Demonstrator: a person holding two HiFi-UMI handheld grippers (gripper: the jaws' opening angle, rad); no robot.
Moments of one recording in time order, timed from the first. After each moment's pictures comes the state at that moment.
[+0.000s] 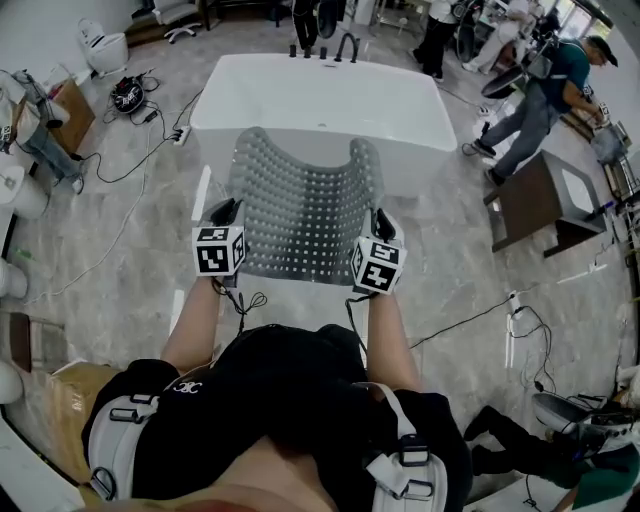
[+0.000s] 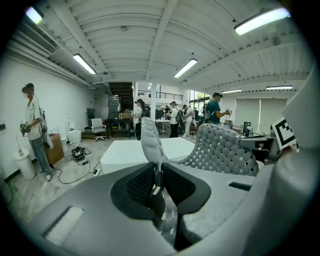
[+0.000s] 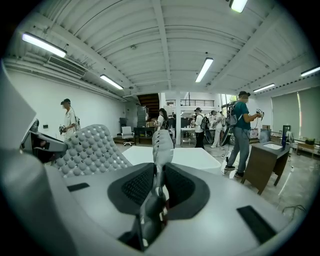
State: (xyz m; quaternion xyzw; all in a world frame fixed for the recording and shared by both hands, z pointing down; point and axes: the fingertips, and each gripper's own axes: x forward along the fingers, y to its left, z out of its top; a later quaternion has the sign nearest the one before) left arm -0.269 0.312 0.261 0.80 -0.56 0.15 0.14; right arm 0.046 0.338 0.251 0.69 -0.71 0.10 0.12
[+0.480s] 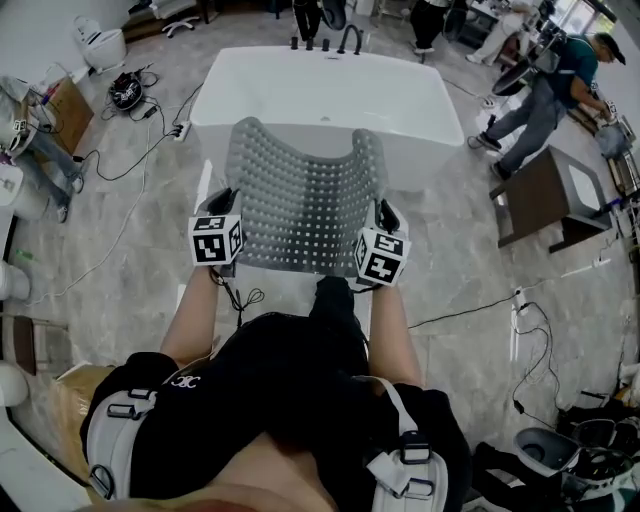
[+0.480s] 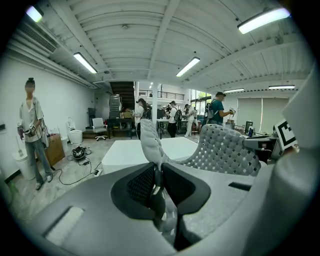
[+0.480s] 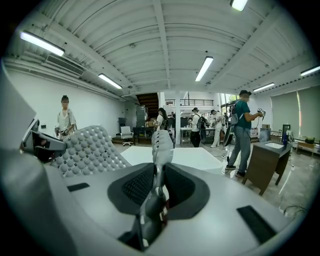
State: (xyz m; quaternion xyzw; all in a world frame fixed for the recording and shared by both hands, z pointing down) left arm -0.286 0.266 0.269 0.80 -0.57 0.16 0.14; right arm 0.042 0.300 0.260 0.69 -0.70 0.10 0.12
